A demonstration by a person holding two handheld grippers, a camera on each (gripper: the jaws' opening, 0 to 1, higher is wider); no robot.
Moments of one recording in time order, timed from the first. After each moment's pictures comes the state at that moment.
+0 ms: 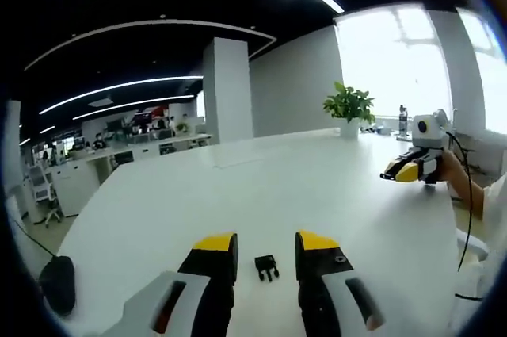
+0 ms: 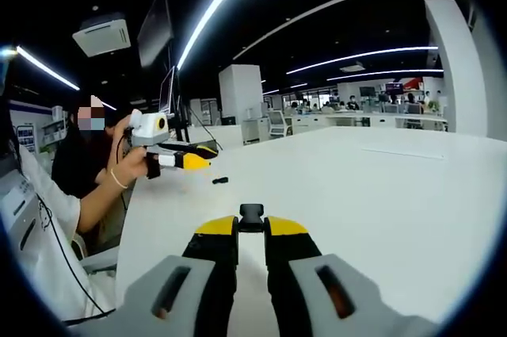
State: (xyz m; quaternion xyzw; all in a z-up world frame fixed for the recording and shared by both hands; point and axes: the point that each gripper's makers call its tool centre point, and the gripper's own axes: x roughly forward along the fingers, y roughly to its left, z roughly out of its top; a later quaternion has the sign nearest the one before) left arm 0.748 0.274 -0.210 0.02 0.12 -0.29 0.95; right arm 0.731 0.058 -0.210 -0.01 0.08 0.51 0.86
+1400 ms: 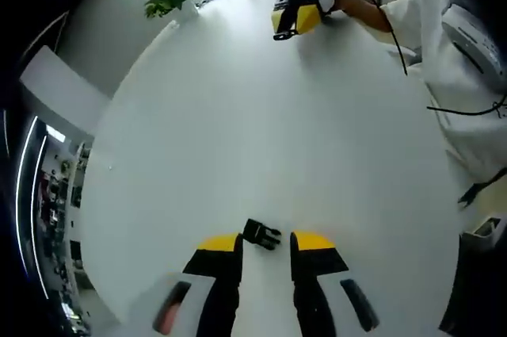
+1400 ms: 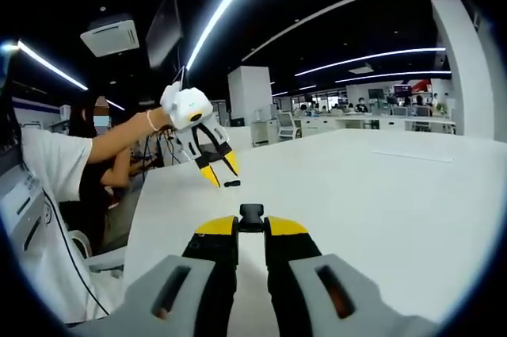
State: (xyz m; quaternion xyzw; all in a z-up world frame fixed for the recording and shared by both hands) left arm 0.752 0.267 -0.250 0.47 0.32 -0.48 0.66; right arm 0.725 0.072 -0.209 -0.01 0.08 0.53 0.85
